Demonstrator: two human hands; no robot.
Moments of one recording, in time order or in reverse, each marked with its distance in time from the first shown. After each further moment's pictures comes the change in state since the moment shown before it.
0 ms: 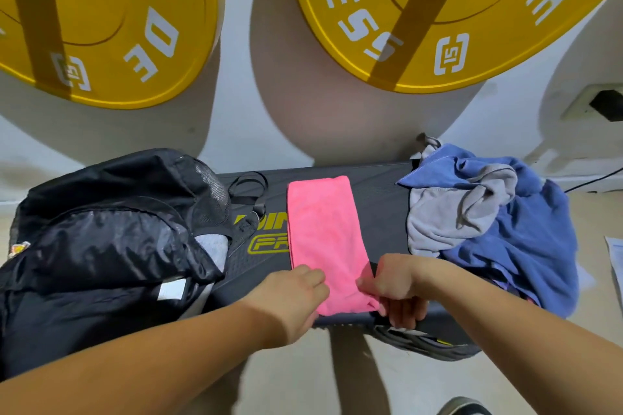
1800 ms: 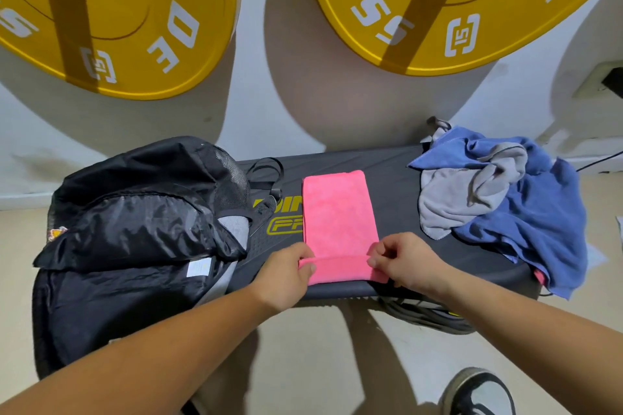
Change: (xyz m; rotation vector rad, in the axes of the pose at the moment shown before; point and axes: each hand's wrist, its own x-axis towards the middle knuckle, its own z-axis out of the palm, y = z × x) left_hand -0.021 -0.015 0.034 -0.811 0.289 -0.564; right_hand 0.024 0.025 0.042 0.304 0.535 -0.427
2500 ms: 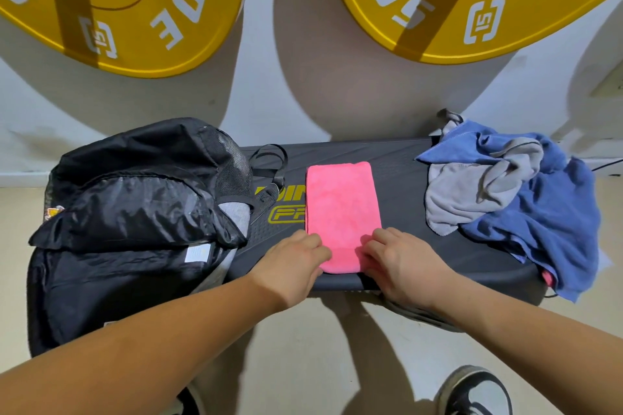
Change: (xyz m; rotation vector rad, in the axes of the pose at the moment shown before) left_hand -0.002 0.007 -0.003 0.568 -0.072 0.471; right_hand -0.007 0.000 0.008 -0.792 0.110 -0.606
